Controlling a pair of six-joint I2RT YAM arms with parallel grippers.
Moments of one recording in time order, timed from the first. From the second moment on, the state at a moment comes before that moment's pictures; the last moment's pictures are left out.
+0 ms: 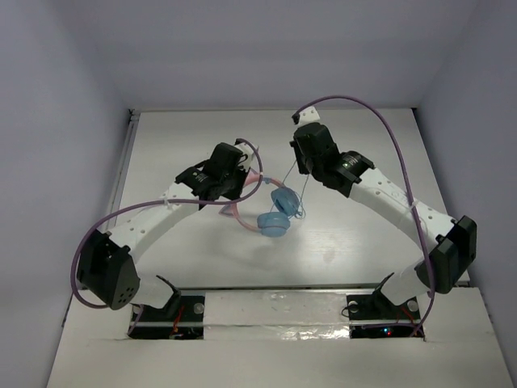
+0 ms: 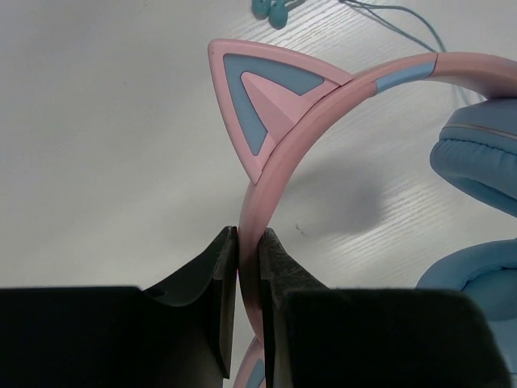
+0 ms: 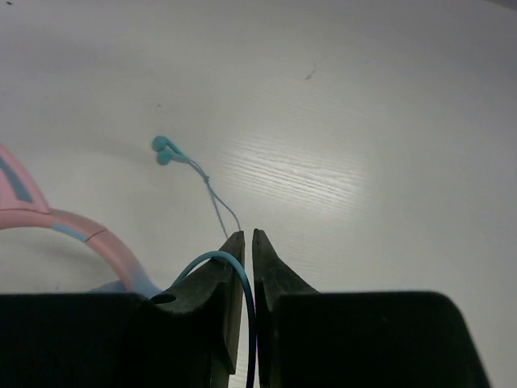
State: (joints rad) left arm -0.63 1.39 1.13 -0.58 -0.08 -0.11; right arm 0.73 1.50 1.46 -0.56 0.49 0.16
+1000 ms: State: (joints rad) left arm -0.62 1.33 1.13 -0.58 0.00 -0.08; right arm 0.63 1.51 1.33 -0.50 0.44 0.28
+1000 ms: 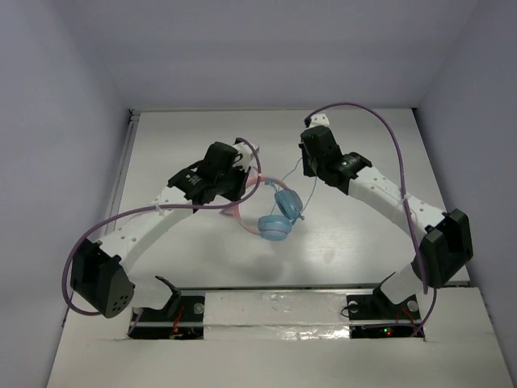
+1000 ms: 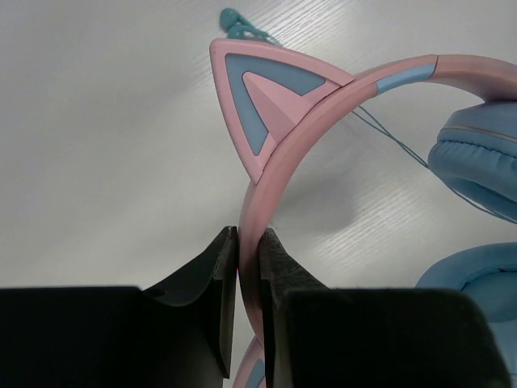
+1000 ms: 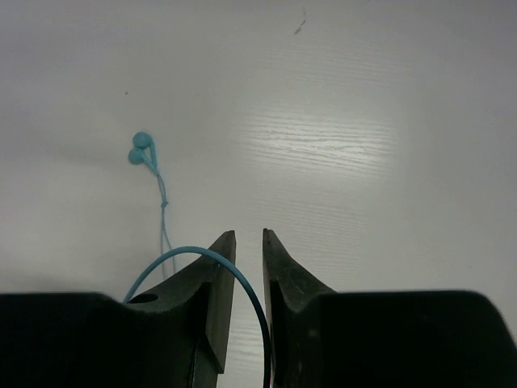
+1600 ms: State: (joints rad) left arm -0.56 1.19 1.23 -0.58 0.10 -0.11; right arm 0.60 1.51 1.20 -0.33 0.40 0.34
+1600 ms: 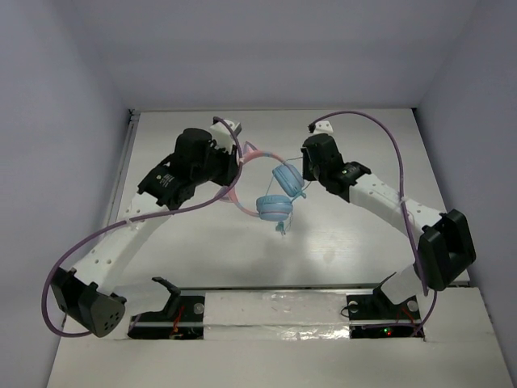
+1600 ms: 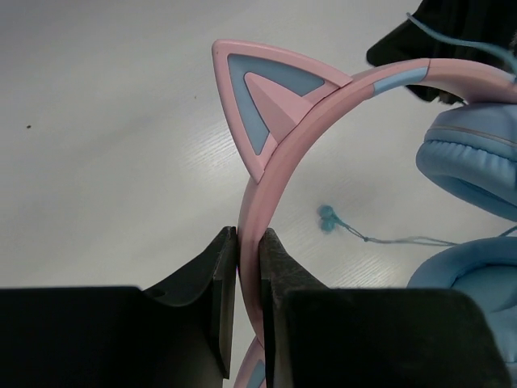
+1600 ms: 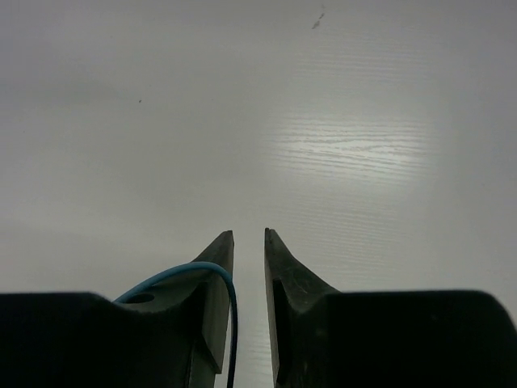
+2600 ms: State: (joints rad) left arm -0.34 1.15 1.44 -0.54 0.45 -0.29; right arm 0.49 1.60 1.17 -0.06 0.13 0.39
